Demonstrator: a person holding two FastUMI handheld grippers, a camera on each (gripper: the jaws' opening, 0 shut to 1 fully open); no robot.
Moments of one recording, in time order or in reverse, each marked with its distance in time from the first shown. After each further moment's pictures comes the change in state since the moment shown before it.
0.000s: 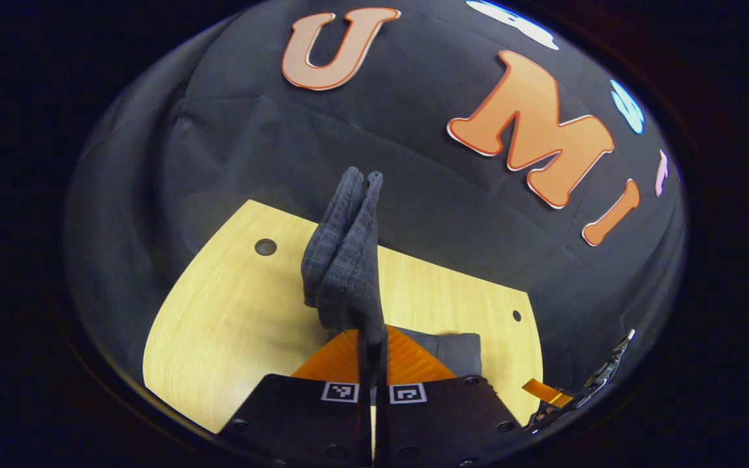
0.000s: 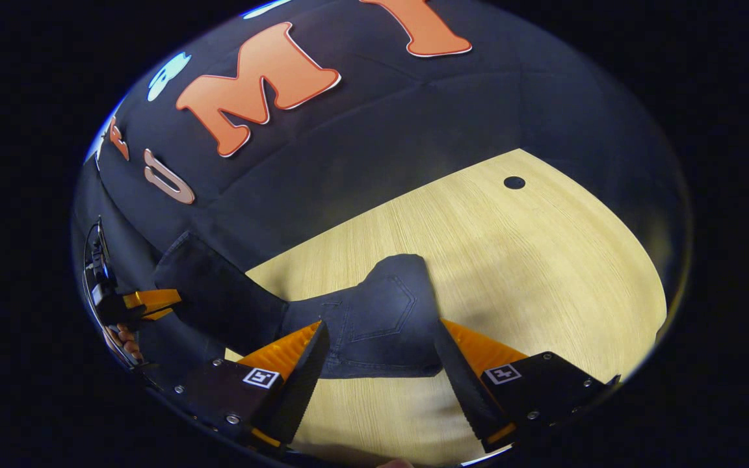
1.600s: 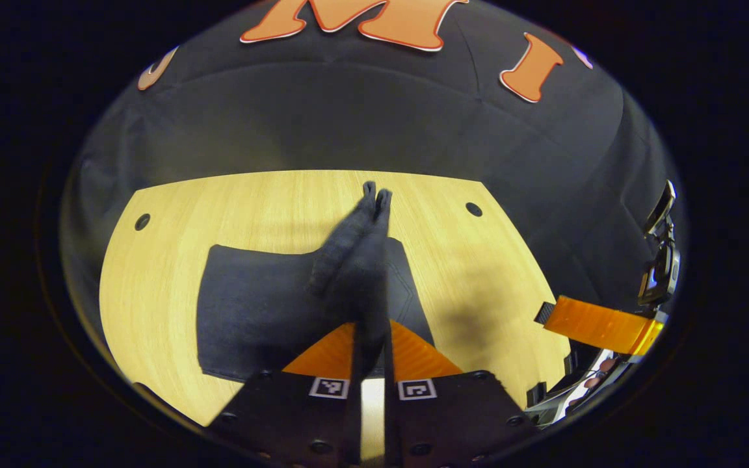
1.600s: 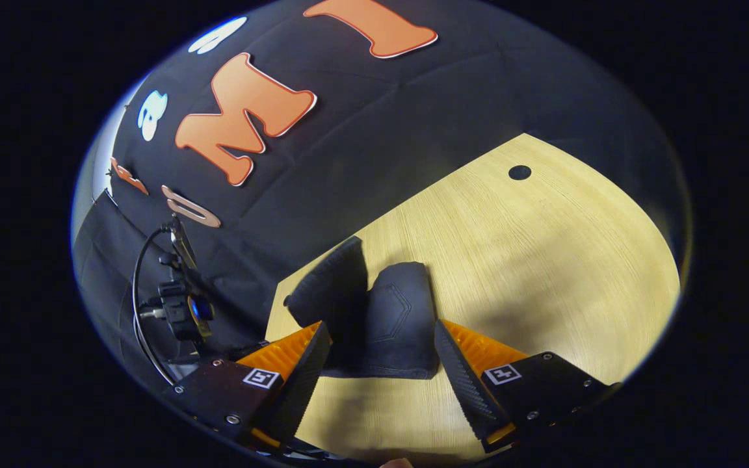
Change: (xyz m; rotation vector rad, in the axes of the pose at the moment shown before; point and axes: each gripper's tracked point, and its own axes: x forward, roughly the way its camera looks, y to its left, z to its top) left arm 0.108 -0.202 -0.212 0.346 0.265 -0.156; right arm -0.016 -0.032 0.020 0.119 0.019 0.189
